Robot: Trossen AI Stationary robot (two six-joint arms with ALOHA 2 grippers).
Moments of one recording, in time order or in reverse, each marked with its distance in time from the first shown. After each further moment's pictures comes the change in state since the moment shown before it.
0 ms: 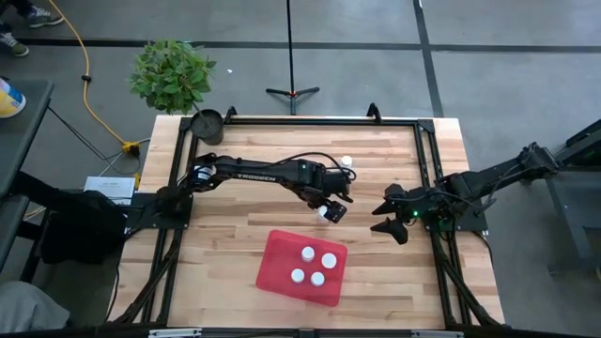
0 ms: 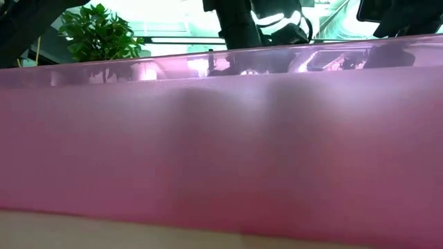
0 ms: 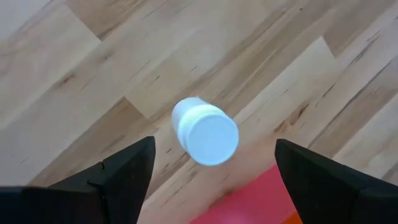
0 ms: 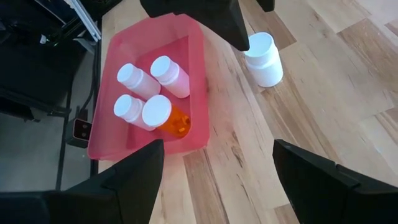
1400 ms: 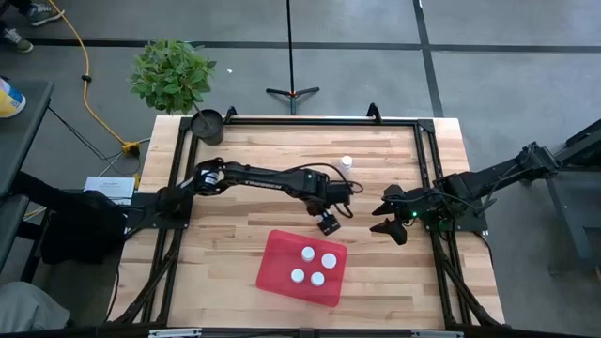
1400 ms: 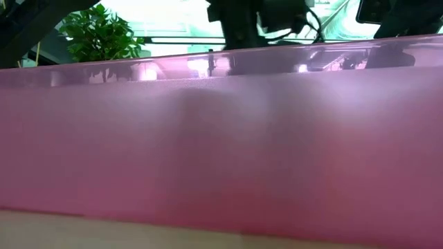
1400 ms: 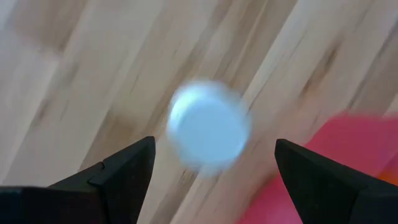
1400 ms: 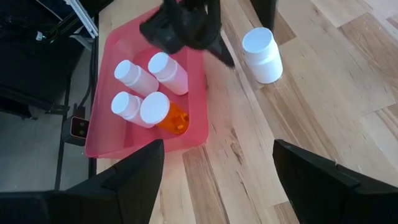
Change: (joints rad) left arm -0.027 0.067 -0.002 -0.006 0.006 0.323; right arm 0.000 0.014 0.000 0.000 -0.005 0.005
